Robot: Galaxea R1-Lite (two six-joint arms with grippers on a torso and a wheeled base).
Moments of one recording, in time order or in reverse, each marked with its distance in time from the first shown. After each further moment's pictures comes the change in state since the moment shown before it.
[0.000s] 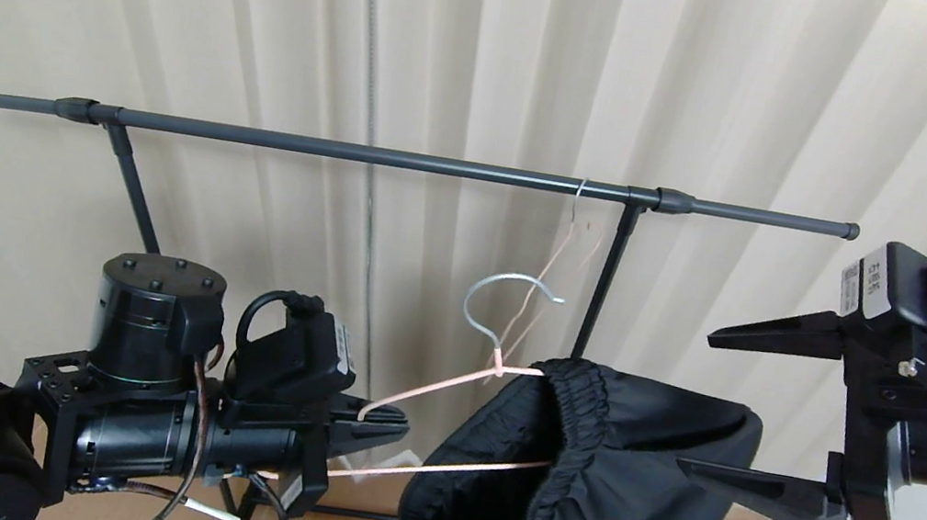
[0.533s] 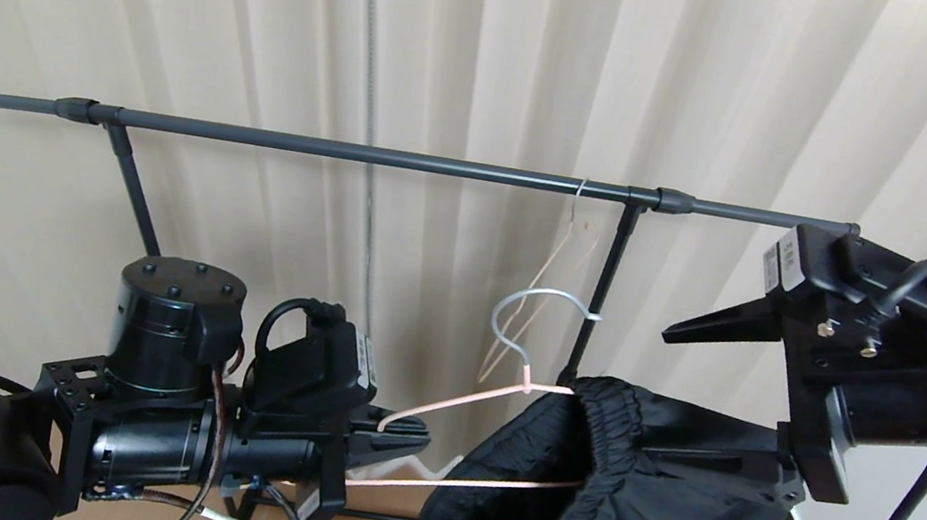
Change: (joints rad) left arm -0.050 0.006 -0.020 0.000 0.002 0.000; right arm -0.004 0.140 -0.154 0.138 0.074 -0.053
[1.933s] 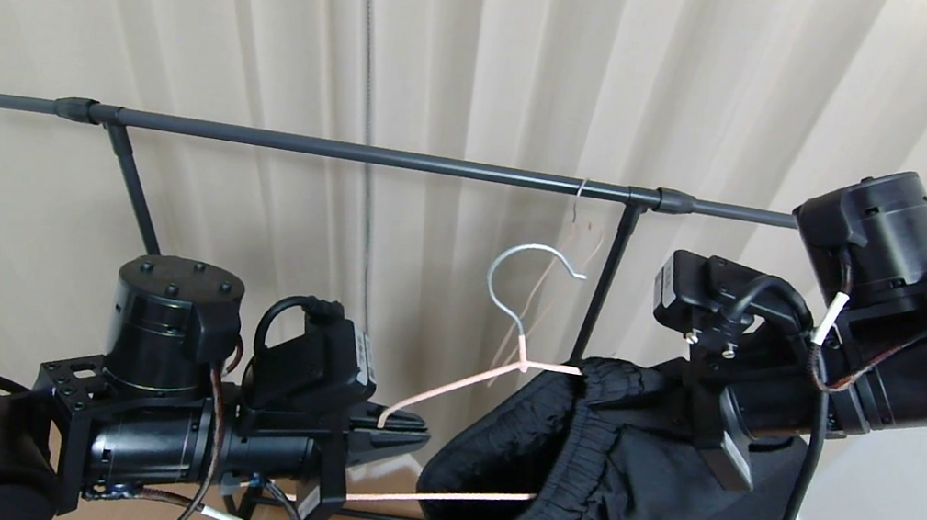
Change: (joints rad) left arm 0.000 0.000 0.002 -0.007 0.006 -0.002; right arm 0.044 0.147 -0.041 -0.024 -0.001 0.002
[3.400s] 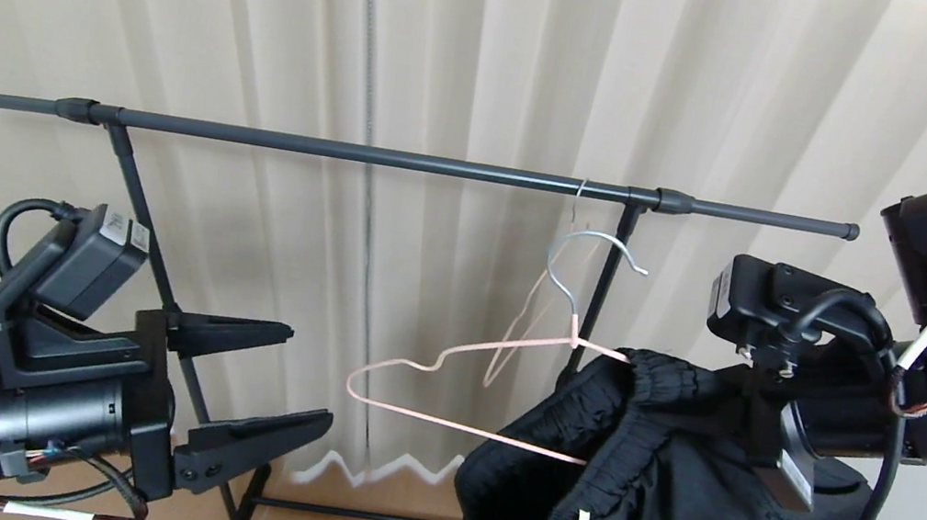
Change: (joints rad) left arm 0.224 -0.346 0.166 -0.003 -0.083 -0.469; right arm 0.008 -0.125 0.075 -0.003 -0.171 0.026
